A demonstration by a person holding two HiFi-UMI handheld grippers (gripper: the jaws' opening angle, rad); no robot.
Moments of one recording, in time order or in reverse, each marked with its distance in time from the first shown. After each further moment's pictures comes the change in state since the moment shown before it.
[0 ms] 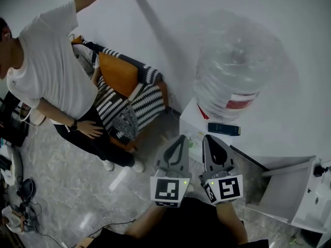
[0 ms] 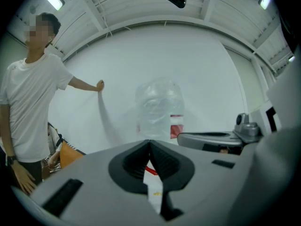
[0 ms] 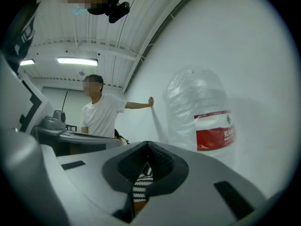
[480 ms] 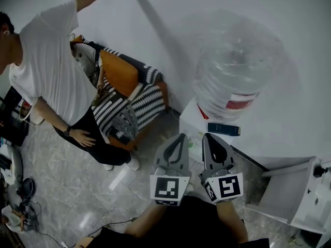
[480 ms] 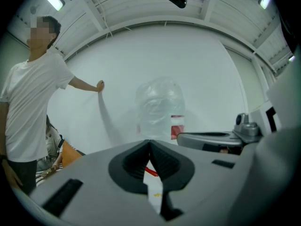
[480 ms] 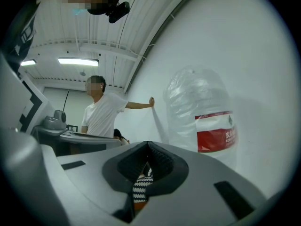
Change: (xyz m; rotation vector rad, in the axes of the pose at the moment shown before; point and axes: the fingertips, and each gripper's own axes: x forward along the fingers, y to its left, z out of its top) left arm 0.004 0.001 0.002 0.017 -0.006 0.000; right arm 0.004 -0.001 0.004 -0.009 -0.014 0.015
